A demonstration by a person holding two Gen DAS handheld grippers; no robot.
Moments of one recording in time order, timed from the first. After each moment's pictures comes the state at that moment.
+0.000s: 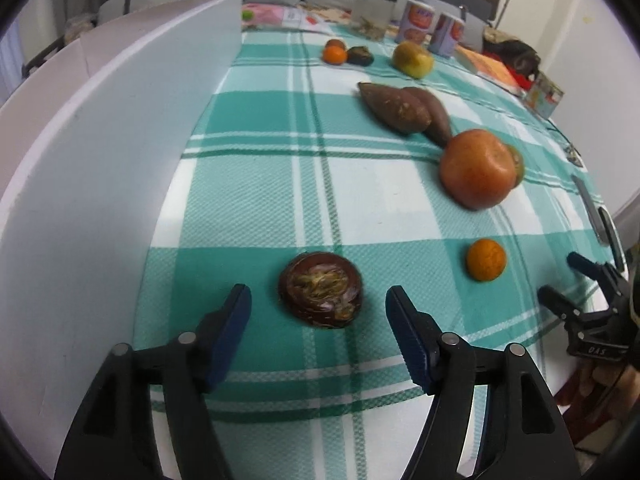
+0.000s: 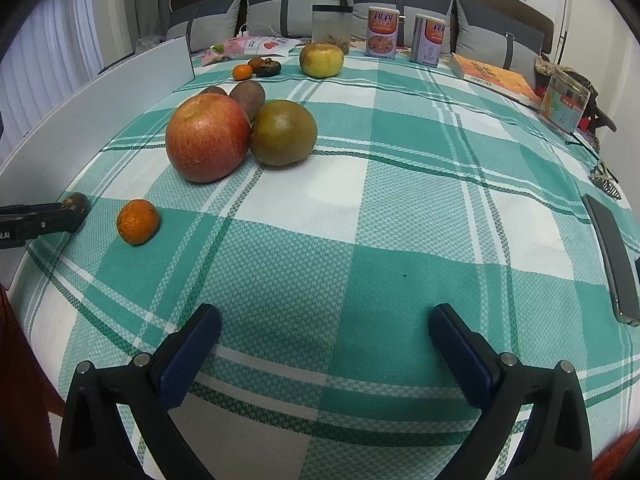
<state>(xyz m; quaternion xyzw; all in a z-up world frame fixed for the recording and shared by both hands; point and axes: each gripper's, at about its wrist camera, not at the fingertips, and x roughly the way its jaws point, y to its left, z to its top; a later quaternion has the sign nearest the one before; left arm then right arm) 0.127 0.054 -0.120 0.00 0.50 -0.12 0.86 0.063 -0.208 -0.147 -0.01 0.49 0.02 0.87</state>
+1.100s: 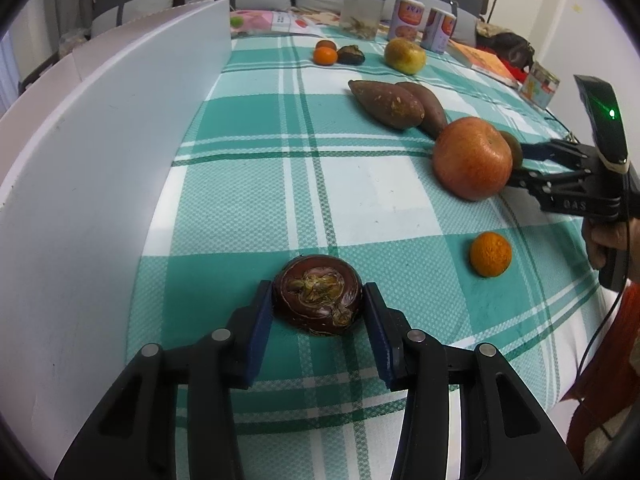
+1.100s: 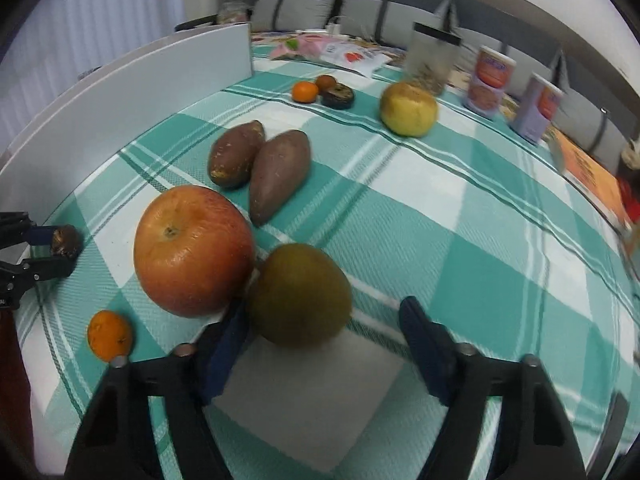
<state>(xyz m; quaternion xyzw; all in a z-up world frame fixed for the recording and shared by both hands) 0.126 0.050 -0.126 0.01 0.49 -0.12 0.86 0.191 -0.183 -0.141 -0.10 0.49 0.19 0.85</state>
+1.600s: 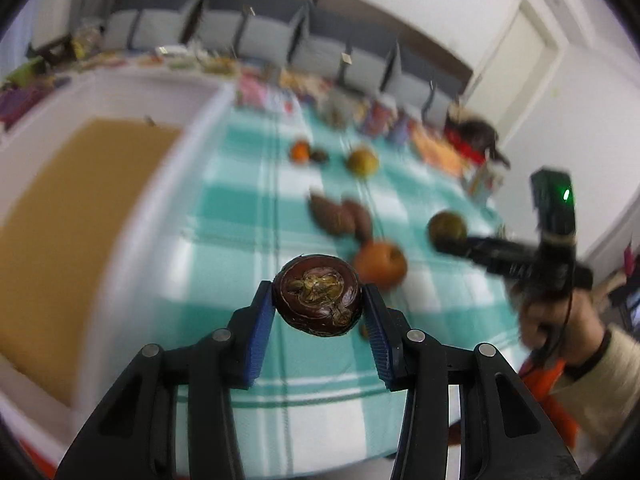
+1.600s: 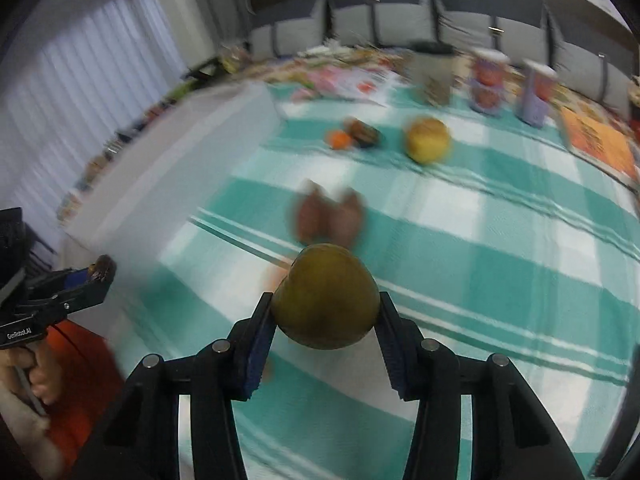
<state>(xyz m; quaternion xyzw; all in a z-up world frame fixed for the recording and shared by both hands) 0.102 0.101 0.004 -0.13 0.41 -0.16 0.89 0.174 -0.150 -0.034 0.05 0.48 0.23 0.84</state>
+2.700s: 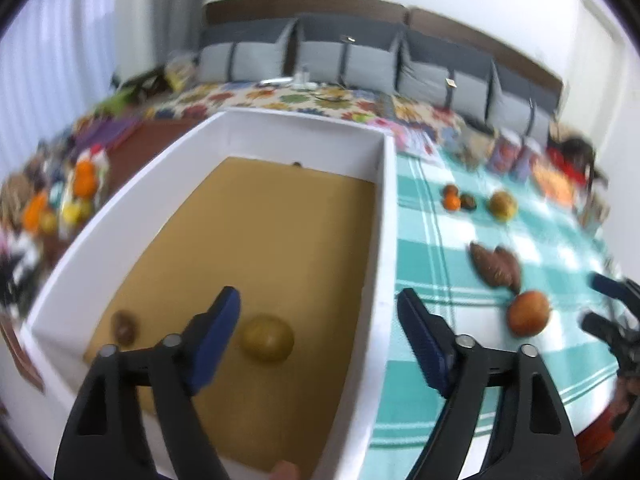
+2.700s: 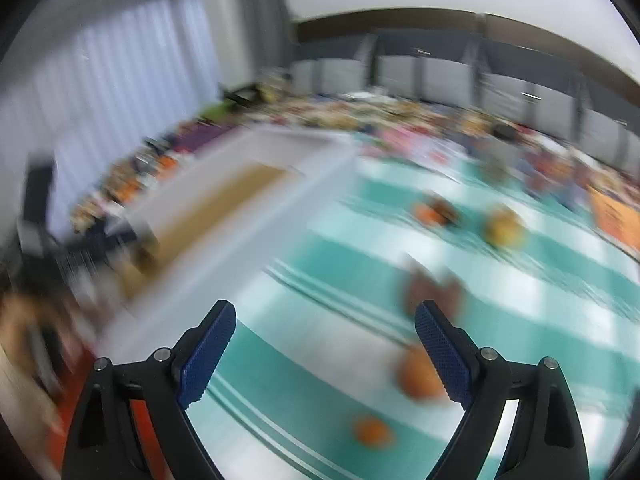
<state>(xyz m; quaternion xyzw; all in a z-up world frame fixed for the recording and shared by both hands) 0.145 0.175 -0.007 -0.02 0.40 0.02 0.92 0.118 -0.112 -0.037 -0.03 0.42 0.16 0.89</state>
